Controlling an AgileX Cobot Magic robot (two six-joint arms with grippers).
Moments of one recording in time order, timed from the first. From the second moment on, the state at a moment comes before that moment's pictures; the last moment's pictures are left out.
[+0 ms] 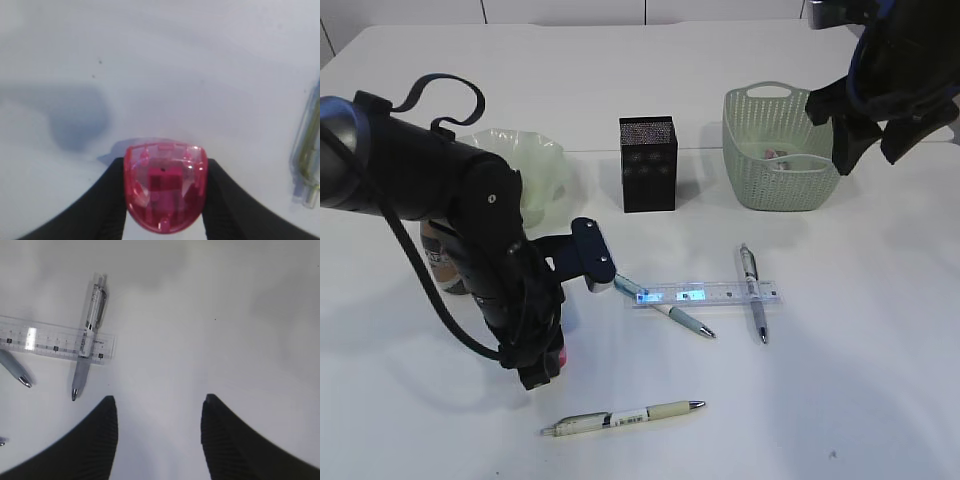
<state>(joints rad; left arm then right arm) -0.58 1.99 -1.17 -0.06 0.66 0.64 0.20 1.80 -1.63 -0.10 1.25 0.04</state>
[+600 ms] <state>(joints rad) -0.58 1.99 -1.23 -0.15 0.67 0.56 0.20 1.80 -1.63 -0.10 1.25 0.04</state>
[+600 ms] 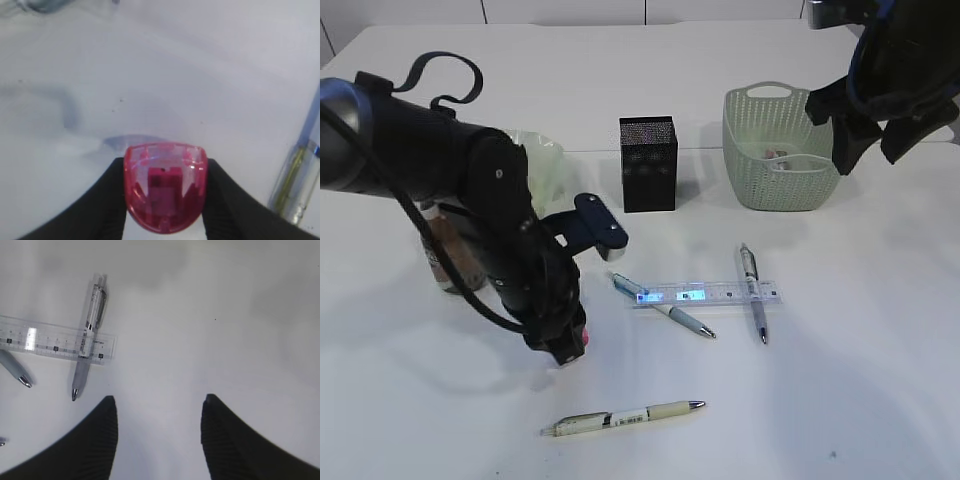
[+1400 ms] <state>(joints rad) -0.58 1.99 -1.41 -0.29 0.22 0.50 0.20 1.80 -1.63 -0.10 1.25 0.04</state>
